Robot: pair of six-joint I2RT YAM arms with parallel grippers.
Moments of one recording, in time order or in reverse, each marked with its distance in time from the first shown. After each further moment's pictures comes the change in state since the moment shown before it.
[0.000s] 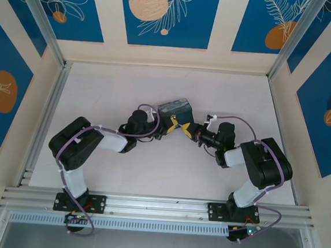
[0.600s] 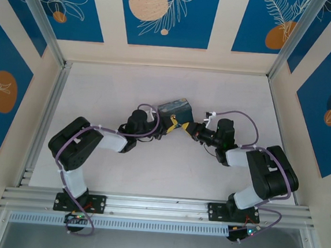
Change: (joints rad) left arm 0.002 -0.005 0.000 -0.006 0.001 -0.003; right arm 0.019 -0.119 0.038 -0.257 0.060 -0.288
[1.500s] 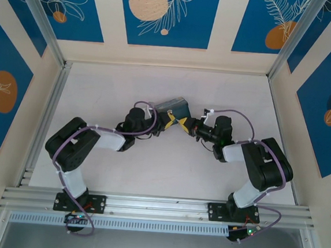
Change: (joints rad) left arm 0.022 -0.028 0.000 -0.002 -0.039 -0.008; right arm 0.014 0.107 0.057 0.153 -0.039 0.270
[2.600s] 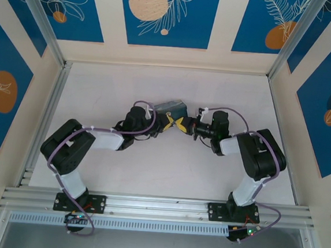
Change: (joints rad) left arm 0.000 -0.052 0.015 -0.198 -0.002 0.126; right arm -0.009 0.132 0.100 -0.034 -0.143 0.076
